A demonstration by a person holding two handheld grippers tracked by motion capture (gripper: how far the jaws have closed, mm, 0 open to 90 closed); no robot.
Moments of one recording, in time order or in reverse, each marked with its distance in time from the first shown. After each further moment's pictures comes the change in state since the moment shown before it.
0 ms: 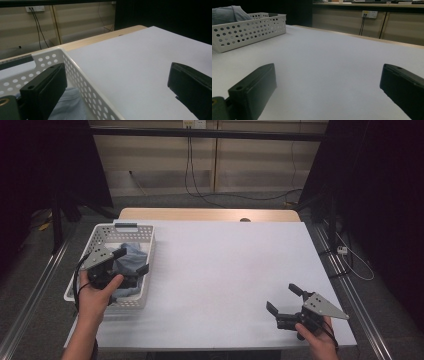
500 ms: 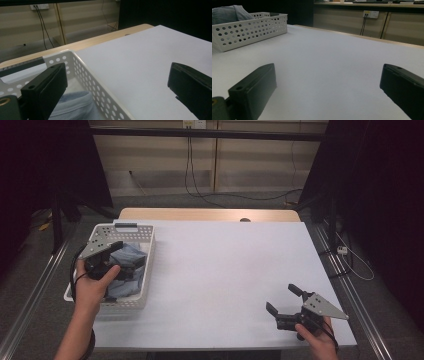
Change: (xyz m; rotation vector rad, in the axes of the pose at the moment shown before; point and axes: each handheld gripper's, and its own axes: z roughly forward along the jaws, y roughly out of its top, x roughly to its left) left arm 0.019 0.012 0.005 0.031 0.020 -0.003; right arm 0.001 0.000 0.000 0.001 0.008 0.000
